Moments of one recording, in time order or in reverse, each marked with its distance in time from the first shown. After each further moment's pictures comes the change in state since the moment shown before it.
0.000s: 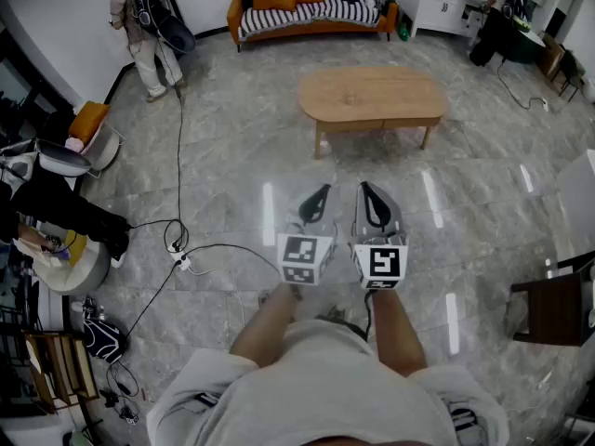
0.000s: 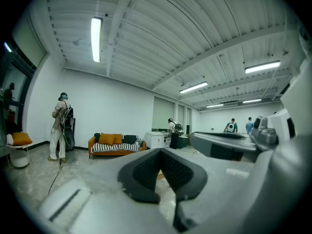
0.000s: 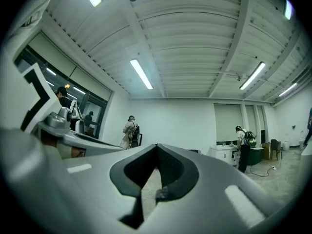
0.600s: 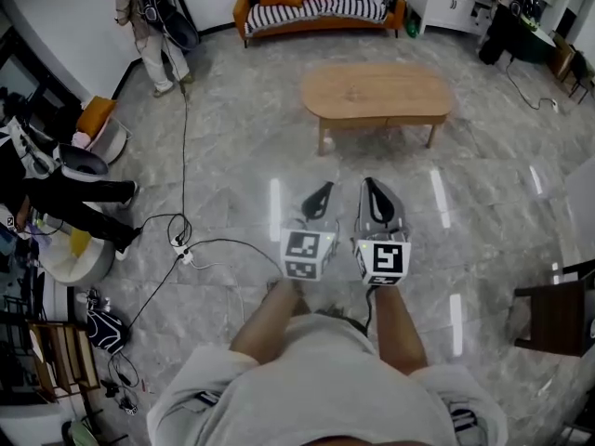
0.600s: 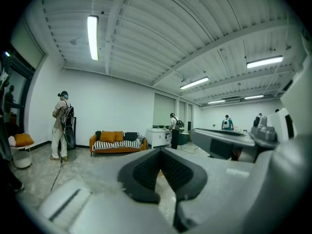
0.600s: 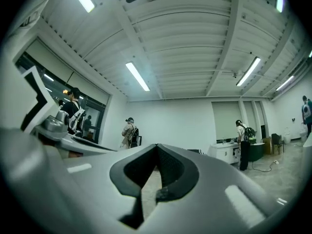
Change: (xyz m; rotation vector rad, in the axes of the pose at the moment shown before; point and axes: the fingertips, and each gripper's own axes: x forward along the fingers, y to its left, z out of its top) left arm 0.029 -0.025 -0.013 0.010 0.036 0.015; right arm -0.002 -0.042 -0.018 0.053 -0.025 -0.006
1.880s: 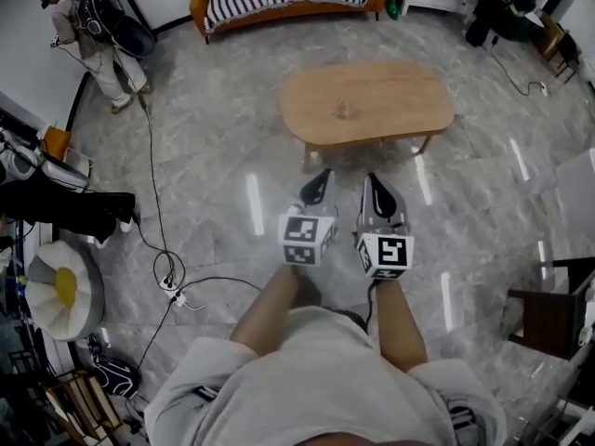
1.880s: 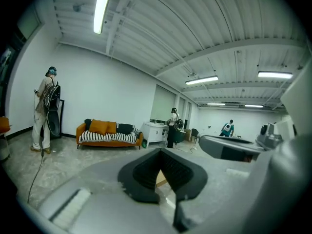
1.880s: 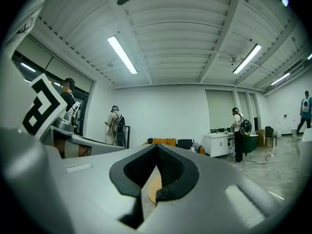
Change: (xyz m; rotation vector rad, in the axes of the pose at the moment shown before) left arm 0.285 0.197 0.006 -0.102 0.061 -0.114; right arm 0.305 -0.078 -0.089 0.031 0.127 -0.115
